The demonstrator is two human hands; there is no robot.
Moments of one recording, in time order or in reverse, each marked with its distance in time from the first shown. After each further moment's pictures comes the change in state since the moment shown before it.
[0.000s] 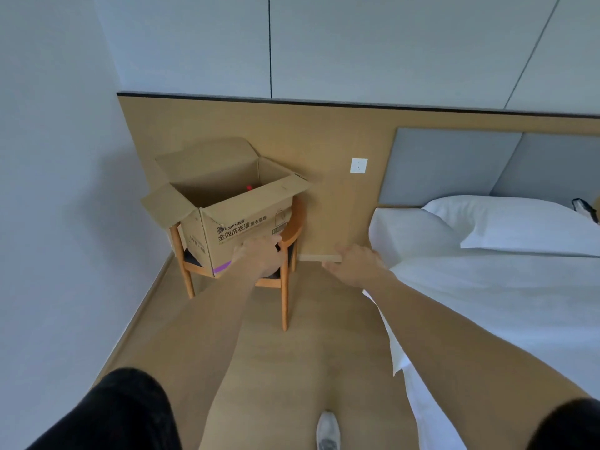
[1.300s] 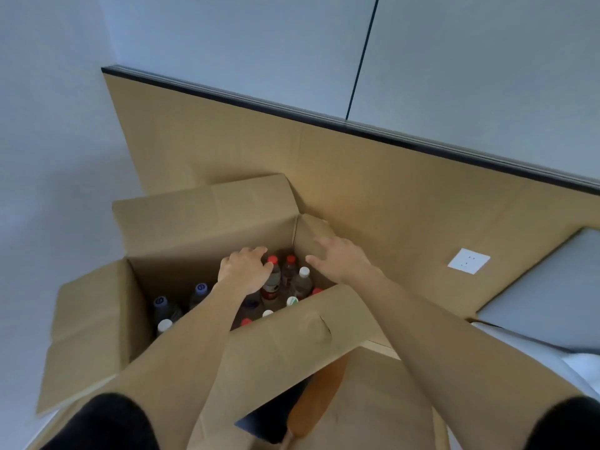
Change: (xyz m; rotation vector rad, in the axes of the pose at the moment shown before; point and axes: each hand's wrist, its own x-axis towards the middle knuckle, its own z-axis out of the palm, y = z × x) left_hand 0.584 -0.203 0.001 -0.119 0.004 -0.346; right_hand 0.680 -0.117 -0.078 -0.045 -0.072 -0.361
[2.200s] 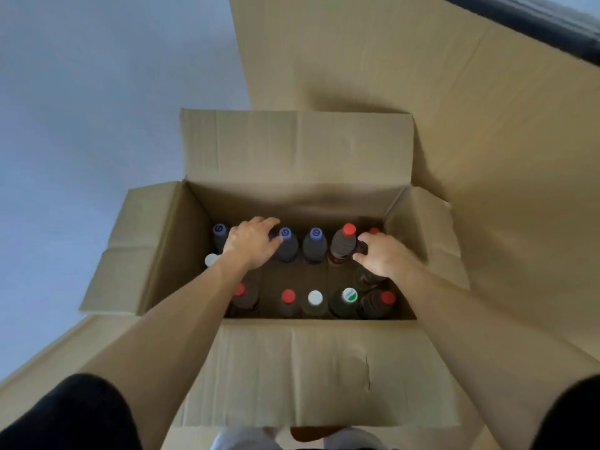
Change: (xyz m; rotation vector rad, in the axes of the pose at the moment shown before) left_hand 0.042 -0.092 0.043 -0.042 -0.105 -0.421; right_hand 0.201 0.008 0.126 -0.125 -0.414 -0.282
